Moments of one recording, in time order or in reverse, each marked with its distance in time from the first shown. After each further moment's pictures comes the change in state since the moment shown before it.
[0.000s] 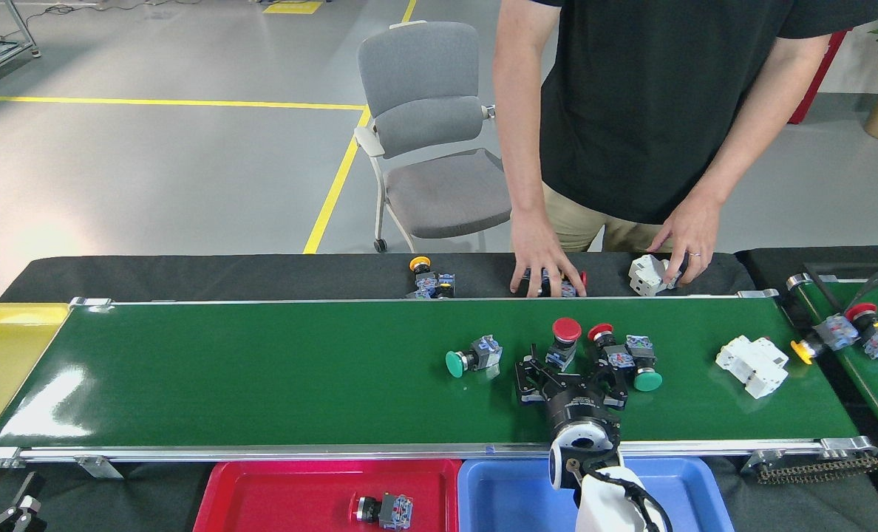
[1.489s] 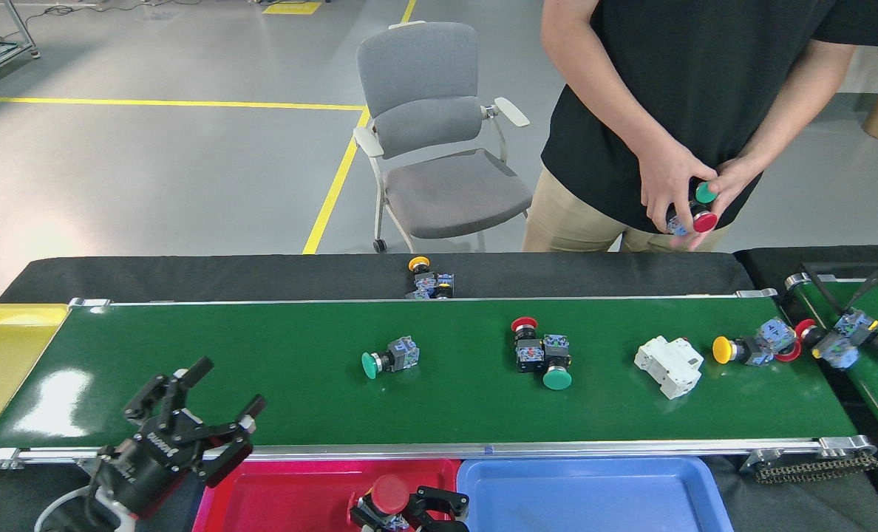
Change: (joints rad) left arm -0.292 -0.084 -0.628 -0.167 -0.140 0.018 -0.052; right arm 0.427 -0.060 0.282 -0.566 -0.037 -0.632 0.076
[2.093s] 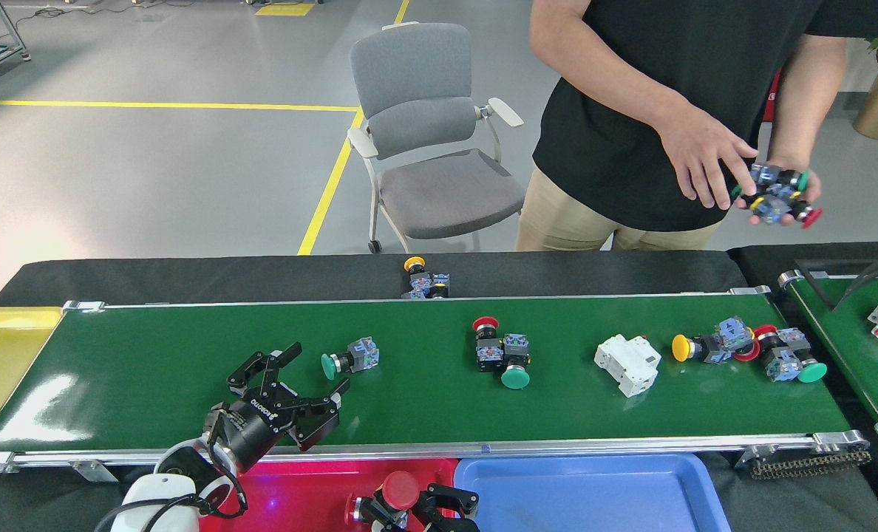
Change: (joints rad) left arm -0.253 -0.114 -0.034 0.412 -0.156 0.042 -0.008; right arm 0.002 0.000 0.000 -0.003 0.000 0.001 0.001
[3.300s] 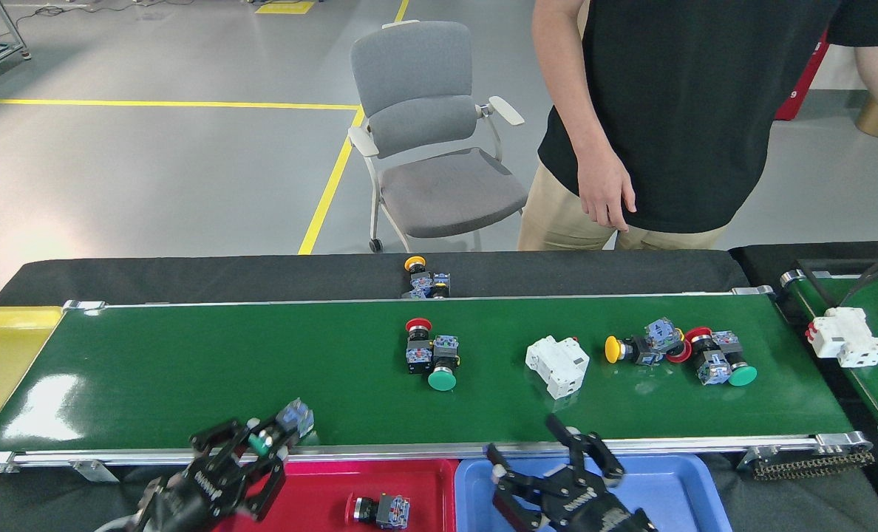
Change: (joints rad) left arm 0.604 0.145 0.123 -0.596 0.139 -0.120 -0.001; right arm 0.185 -0.004 -0.537 -0.087 -0.020 0.016 -0.097
